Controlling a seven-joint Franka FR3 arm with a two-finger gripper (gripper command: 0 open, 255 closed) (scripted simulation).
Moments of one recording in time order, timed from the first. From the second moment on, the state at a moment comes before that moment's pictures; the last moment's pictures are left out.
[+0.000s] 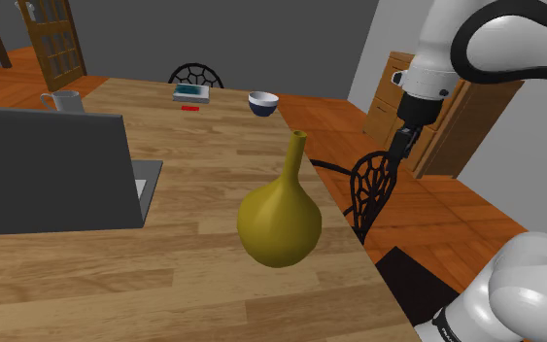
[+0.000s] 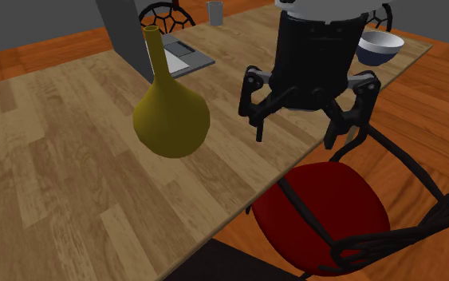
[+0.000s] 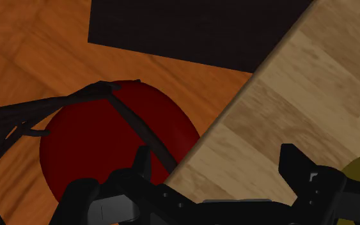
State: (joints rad) arm 0.02 -0.75 0.06 -2.37 -0.03 1.56 -0.12
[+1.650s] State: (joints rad) arm 0.10 -0.11 0.46 -1.54 0.11 1.31 0.48
